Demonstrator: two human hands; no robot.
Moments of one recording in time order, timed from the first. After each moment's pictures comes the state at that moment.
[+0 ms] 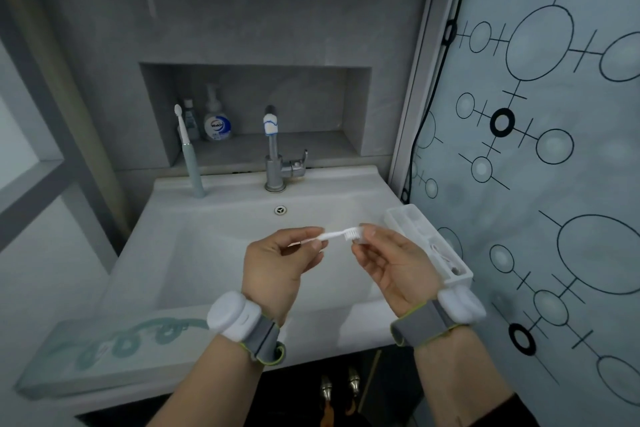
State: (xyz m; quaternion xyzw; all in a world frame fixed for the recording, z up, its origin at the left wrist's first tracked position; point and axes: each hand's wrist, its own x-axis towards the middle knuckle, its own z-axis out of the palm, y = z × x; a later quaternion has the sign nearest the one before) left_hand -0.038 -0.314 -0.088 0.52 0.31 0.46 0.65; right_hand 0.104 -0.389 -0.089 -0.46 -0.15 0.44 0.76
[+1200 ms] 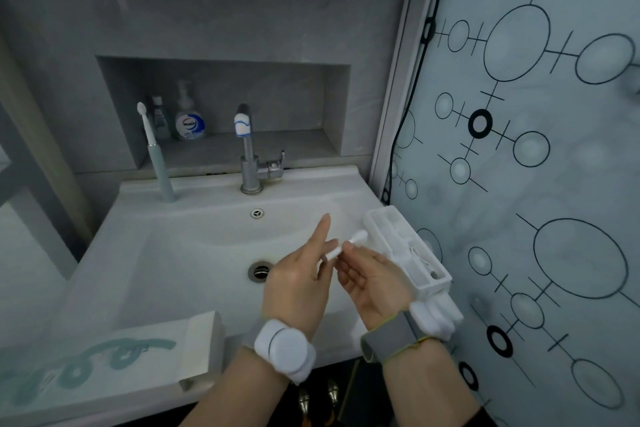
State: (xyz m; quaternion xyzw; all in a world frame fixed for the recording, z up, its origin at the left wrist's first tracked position) left_hand 0.013 -0.323 -0.127 0.82 0.27 0.45 0.22; right_hand 0.115 -0.382 -0.110 -0.49 -0.09 0.46 0.74
